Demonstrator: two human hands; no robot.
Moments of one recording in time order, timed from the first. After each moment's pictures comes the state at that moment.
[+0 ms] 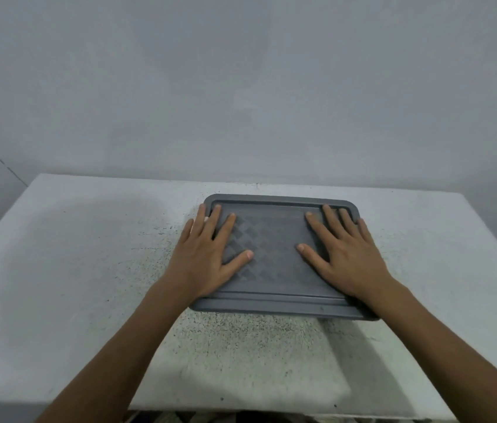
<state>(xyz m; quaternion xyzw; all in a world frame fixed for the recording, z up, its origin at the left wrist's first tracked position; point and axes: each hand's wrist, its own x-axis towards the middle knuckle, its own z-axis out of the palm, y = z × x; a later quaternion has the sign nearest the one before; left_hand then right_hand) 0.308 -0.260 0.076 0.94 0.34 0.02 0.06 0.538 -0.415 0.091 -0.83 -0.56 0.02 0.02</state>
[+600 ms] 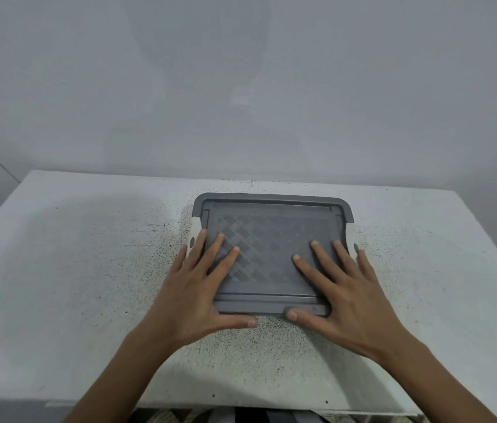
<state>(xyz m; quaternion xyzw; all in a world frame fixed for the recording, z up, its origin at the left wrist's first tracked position) 0.276 -0.313 0.076 0.95 0.29 0.01 0.08 0.501 -0.481 0.091 -0.78 -0.63 0.03 0.02</state>
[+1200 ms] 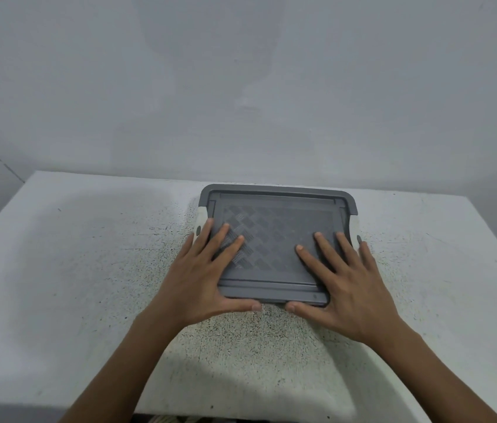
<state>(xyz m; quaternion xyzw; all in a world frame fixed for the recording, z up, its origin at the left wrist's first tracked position) 0.299 -0.286 0.075 0.95 0.29 0.04 0.08 0.522 -0.453 0.084 -0.77 -0.63 -0.03 0.01</state>
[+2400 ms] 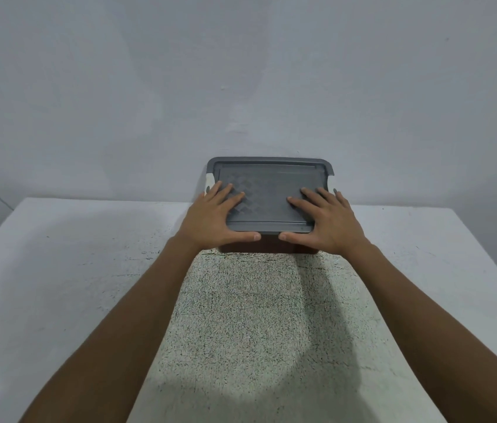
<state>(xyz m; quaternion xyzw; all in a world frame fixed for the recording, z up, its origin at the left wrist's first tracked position) 0.399 -0.164 0.080 0.94 0.31 0.06 0.10 0.618 -0.334 0.088 -0.80 -0.60 -0.04 0.08</state>
